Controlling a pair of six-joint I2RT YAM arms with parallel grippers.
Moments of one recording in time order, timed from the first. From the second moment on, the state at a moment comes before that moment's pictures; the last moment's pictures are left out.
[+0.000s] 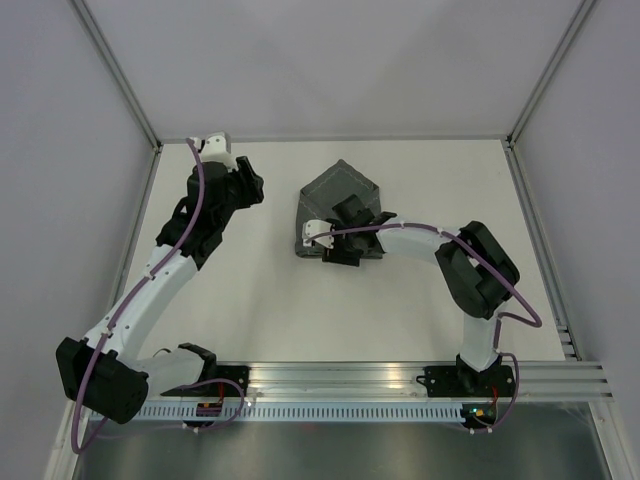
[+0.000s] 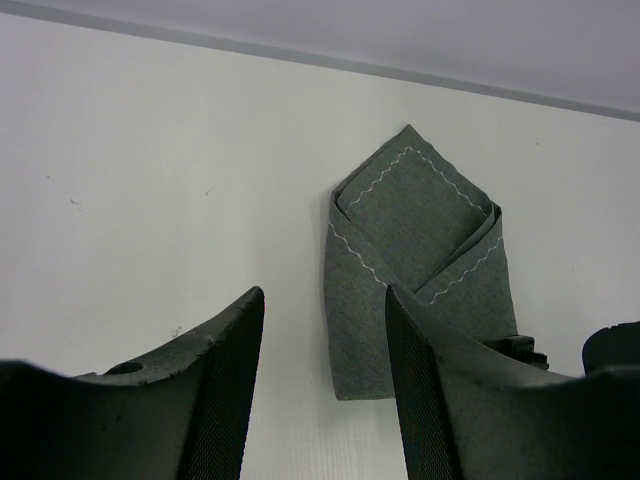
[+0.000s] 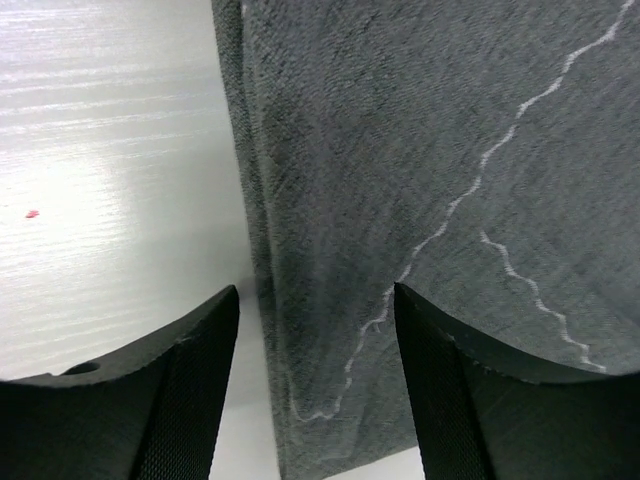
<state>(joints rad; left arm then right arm) -0.38 1.16 1.09 -0.24 -0.23 -0.36 0.69 1.90 1.21 -0.31 -0.13 -0.82</state>
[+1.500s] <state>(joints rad) -0.71 0.94 0.72 -0.12 -0.29 -0.27 0.53 2.09 1.51 -0.81 -0.50 -0.97</state>
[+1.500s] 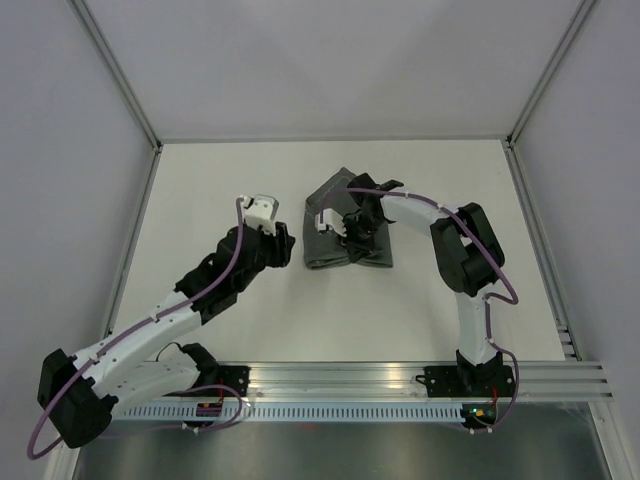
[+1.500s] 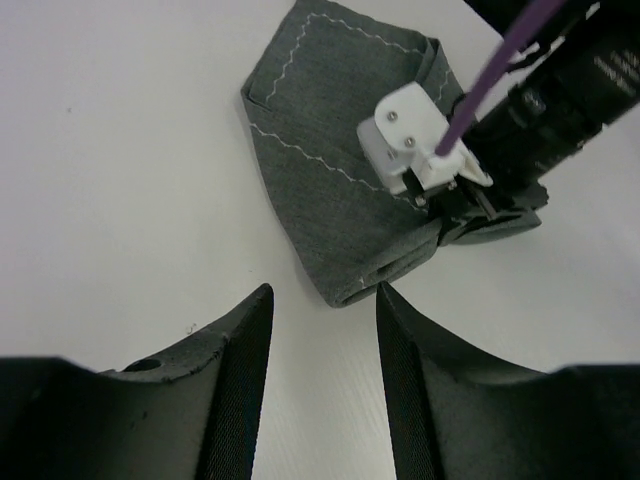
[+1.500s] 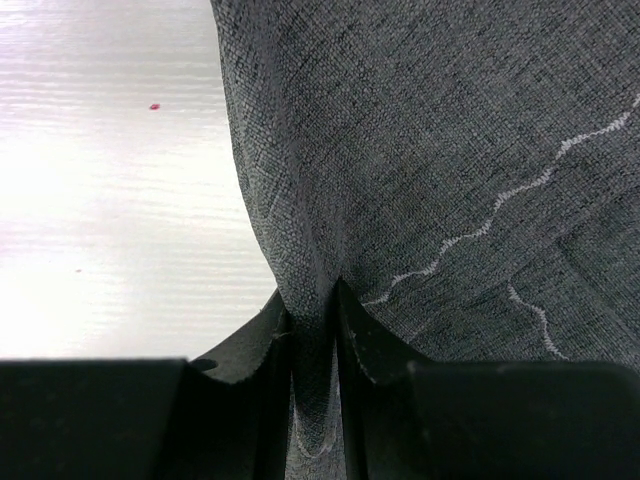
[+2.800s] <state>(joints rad) -1.07 1.80 0.81 0.44 -0.40 0.49 0.45 2.22 1.66 -1.06 -0.69 -0.99</state>
